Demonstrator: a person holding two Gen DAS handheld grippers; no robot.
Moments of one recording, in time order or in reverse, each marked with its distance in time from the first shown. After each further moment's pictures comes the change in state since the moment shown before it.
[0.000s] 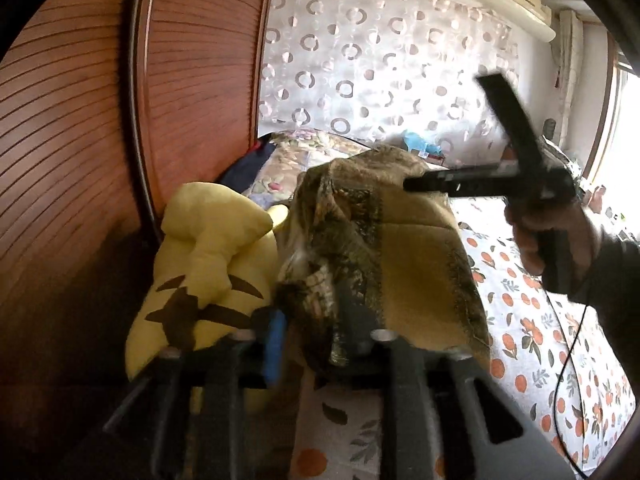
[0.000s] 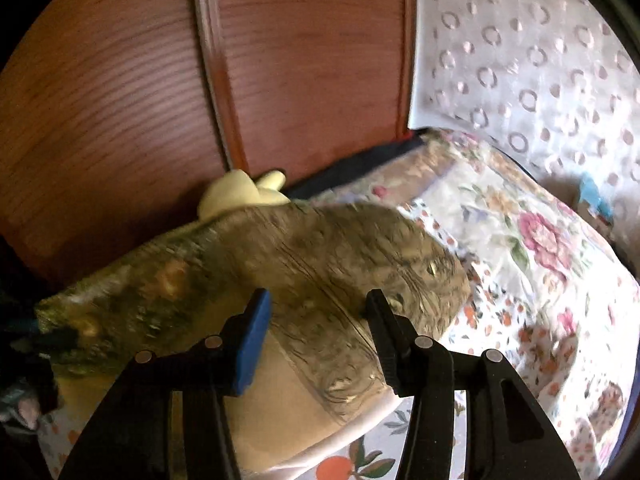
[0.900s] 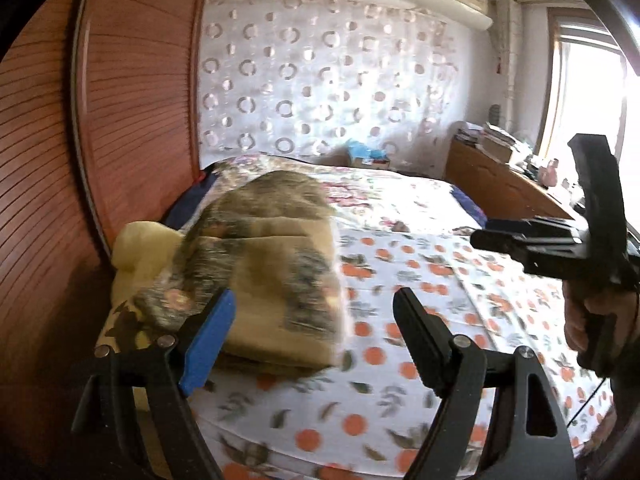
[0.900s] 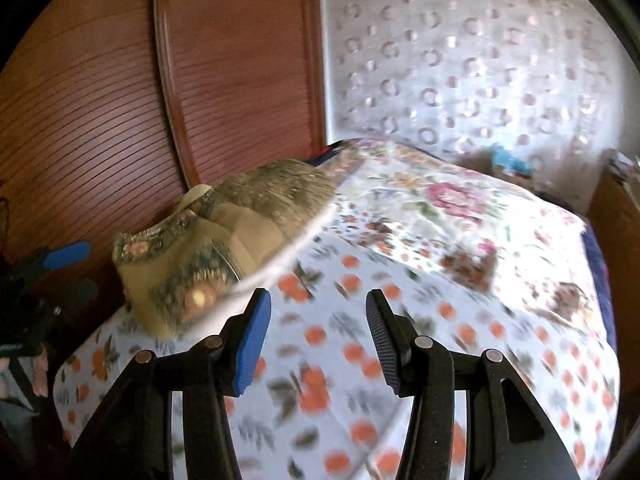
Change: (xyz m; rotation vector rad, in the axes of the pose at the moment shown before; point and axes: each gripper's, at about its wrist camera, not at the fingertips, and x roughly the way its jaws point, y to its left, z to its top) left arm -0.058 -0.105 -0.011 0.144 -0.062 -0.138; right arm -0.193 0.054 -0.148 0.218 -0.174 -0.227
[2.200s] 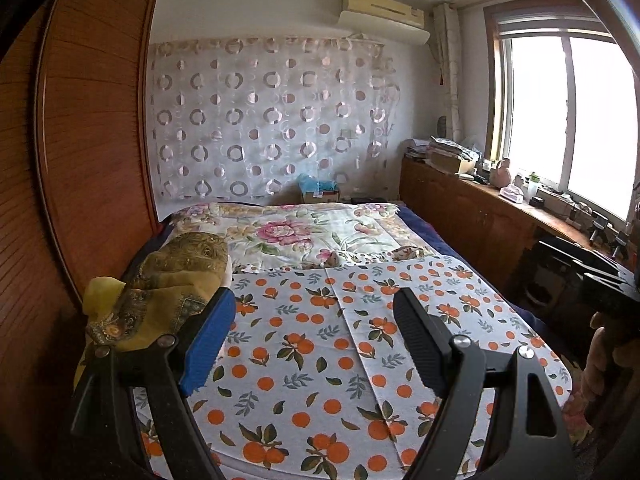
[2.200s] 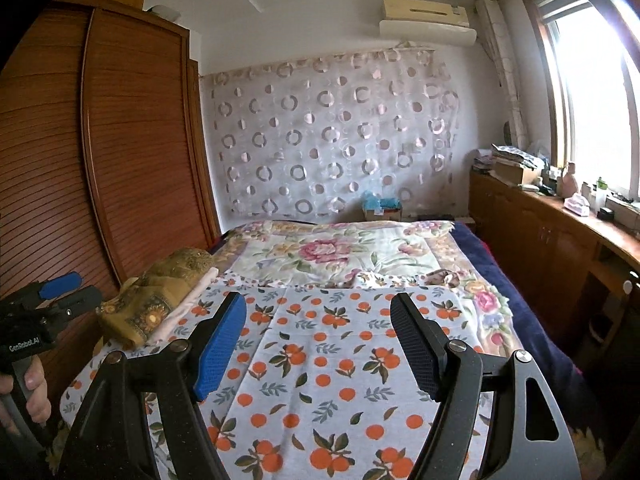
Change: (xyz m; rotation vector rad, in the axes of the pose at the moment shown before) left arm -0.081 -0.139 0.013 0.115 -0.126 -0.080; right arm -0.199 0.020 -0.113 0.261 -0.303 -0.316
